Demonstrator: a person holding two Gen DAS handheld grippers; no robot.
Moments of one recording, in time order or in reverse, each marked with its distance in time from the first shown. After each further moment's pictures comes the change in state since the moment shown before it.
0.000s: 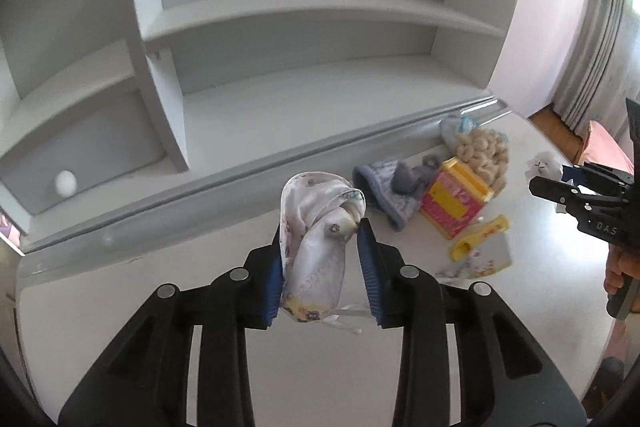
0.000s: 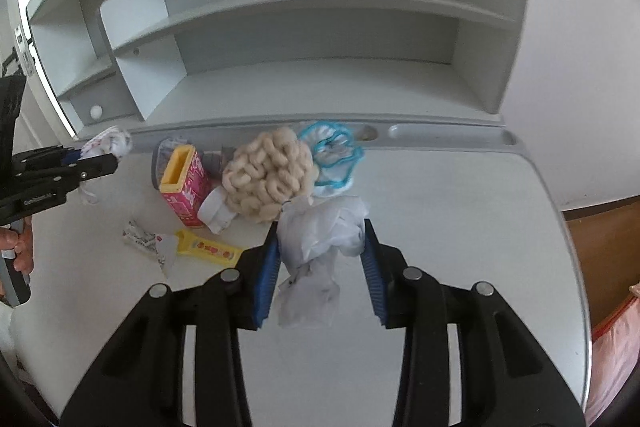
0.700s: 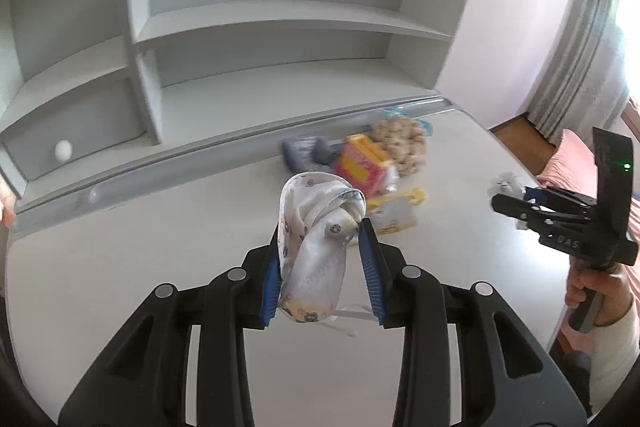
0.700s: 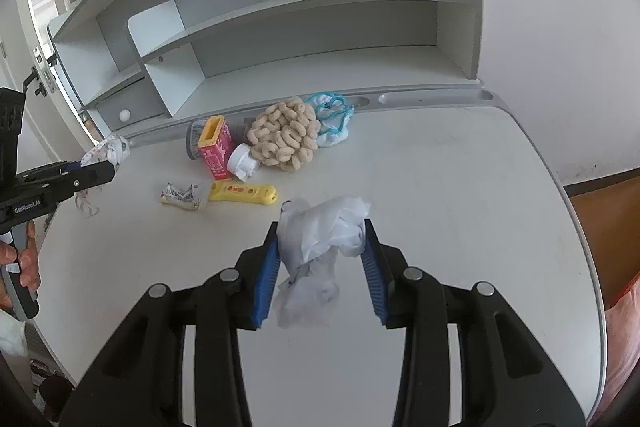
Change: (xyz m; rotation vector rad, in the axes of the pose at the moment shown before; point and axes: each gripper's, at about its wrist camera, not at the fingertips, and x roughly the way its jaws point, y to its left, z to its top) left arm -0.052 -0.048 -0.024 -0.022 -0.012 -0.108; right arm -0.044 -0.012 -0.046 0.081 -0.011 0.079
